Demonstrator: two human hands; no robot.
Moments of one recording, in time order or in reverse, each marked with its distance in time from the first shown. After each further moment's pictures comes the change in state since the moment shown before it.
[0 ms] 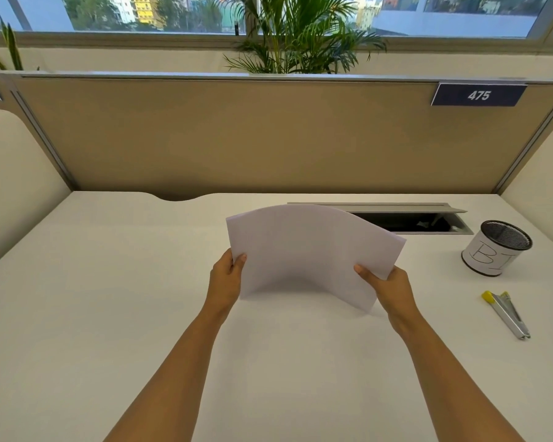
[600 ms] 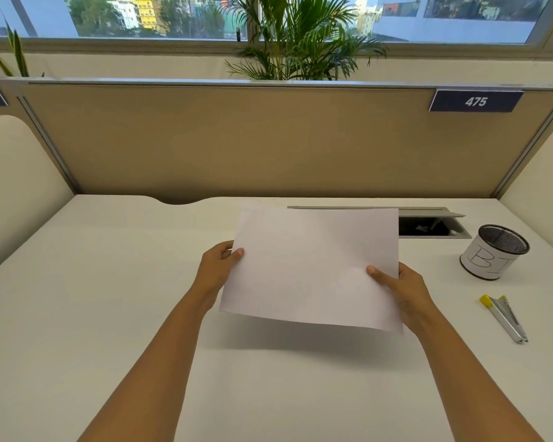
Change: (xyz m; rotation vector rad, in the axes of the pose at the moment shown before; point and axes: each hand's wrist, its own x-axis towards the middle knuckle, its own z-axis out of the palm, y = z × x) left_hand 0.019 0.021 -0.023 0.001 -0.045 -0.154; right_hand 0.004 -0.011 -0.027 0.050 -0.057 0.128
